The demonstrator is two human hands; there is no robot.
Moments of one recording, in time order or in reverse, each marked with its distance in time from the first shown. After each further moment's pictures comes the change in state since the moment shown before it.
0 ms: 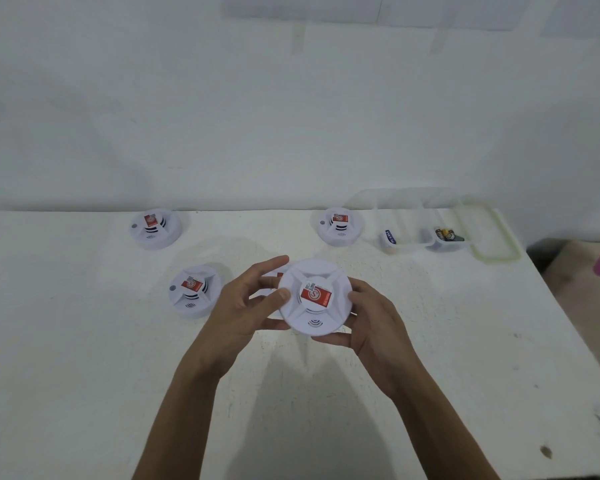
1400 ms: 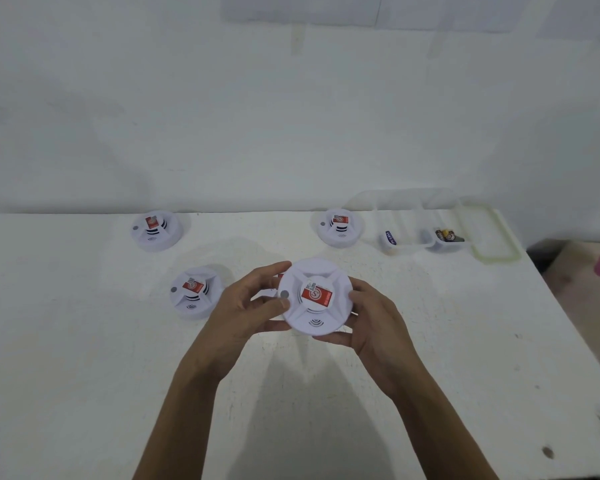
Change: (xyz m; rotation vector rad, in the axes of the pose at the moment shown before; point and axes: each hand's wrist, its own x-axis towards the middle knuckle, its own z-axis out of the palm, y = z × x) left_hand -0.004 0.000 -0.002 -0.096 -0.059 -0.008; right_hand 0.004 0.004 -0.003 -0.008 0.018 0.009
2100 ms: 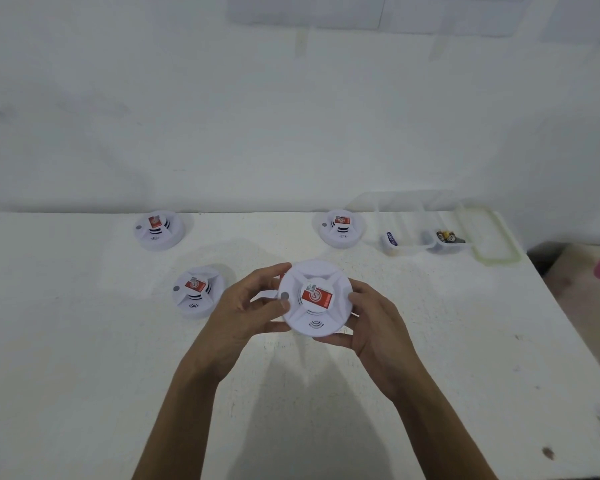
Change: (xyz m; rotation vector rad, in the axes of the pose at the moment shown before) left_hand -0.005 0.002 -0.001 0.022 -0.002 0.012; right_hand -0.007 -0.003 0.004 -0.010 0.005 -0.014
